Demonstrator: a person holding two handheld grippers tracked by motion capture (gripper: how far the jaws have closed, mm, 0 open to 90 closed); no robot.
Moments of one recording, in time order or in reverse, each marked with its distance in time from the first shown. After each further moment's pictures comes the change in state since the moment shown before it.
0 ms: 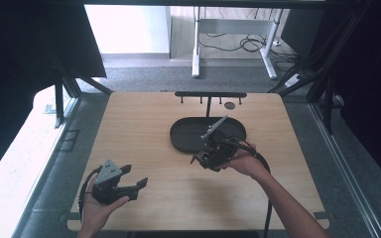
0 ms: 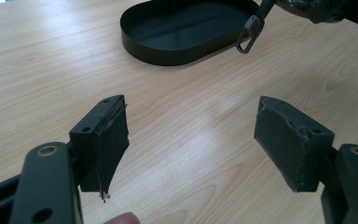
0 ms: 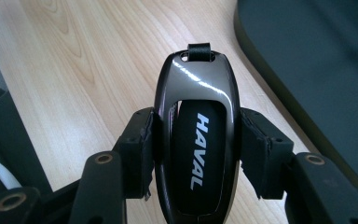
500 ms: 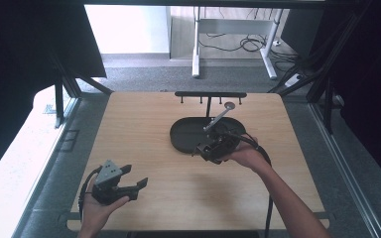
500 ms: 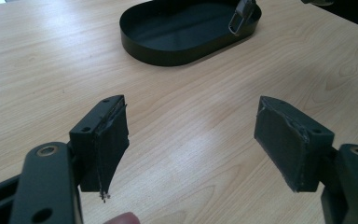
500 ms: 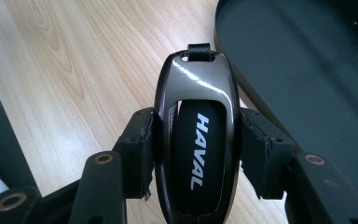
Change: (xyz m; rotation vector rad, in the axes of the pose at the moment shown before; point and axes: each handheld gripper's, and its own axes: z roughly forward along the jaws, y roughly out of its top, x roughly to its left) left arm -0.001 0.000 -0.001 -0.004 -0.001 0.003; right arm -0.016 0.010 -0.008 -0.029 -0.008 0.016
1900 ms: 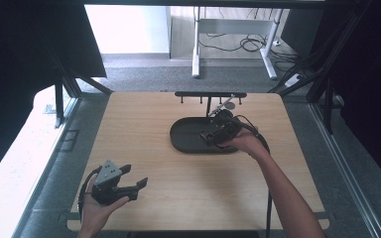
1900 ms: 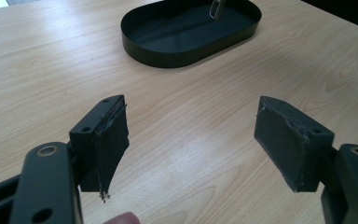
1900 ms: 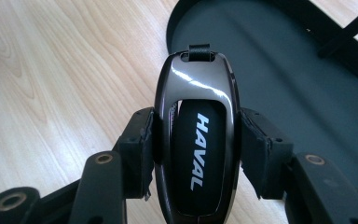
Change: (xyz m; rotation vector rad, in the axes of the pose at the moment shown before) left arm -0.001 0.000 -0.001 -0.001 0.006 0.003; right arm -0.046 0.013 0.008 -0.014 -0.022 0.075
